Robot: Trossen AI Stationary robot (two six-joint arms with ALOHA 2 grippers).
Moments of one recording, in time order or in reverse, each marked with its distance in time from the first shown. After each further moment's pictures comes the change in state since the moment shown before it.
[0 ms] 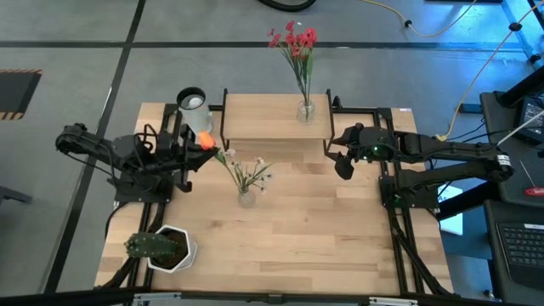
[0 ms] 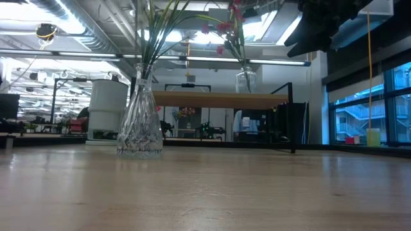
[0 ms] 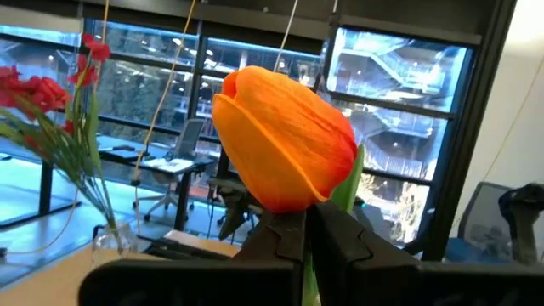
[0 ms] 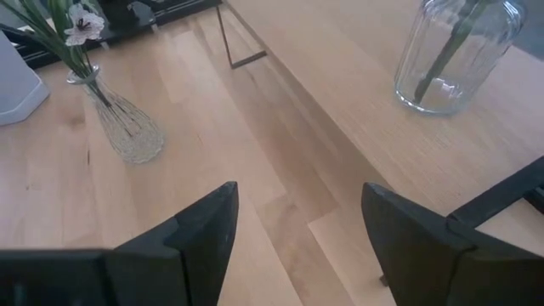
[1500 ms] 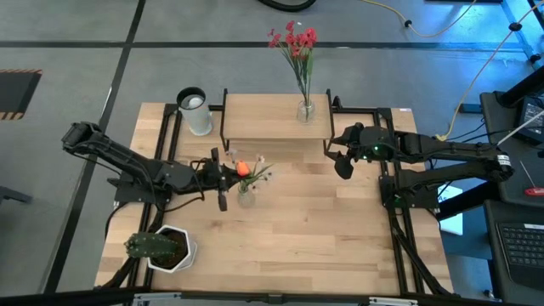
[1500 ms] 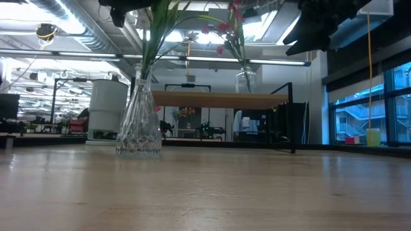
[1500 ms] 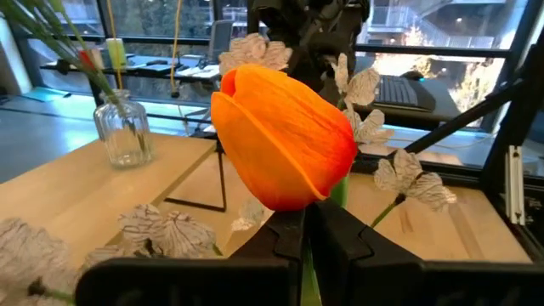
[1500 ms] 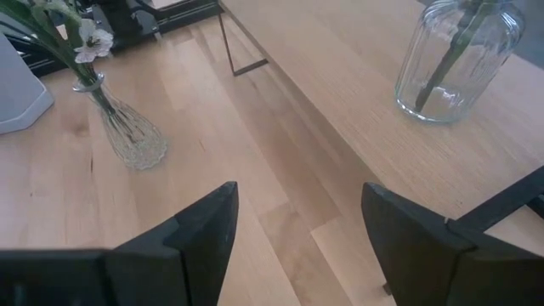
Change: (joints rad) left arm 0.000 0.350 -0.118 0.071 -0.089 -0.036; right arm 0.000 0.000 0.000 0.021 0.001 -0.001
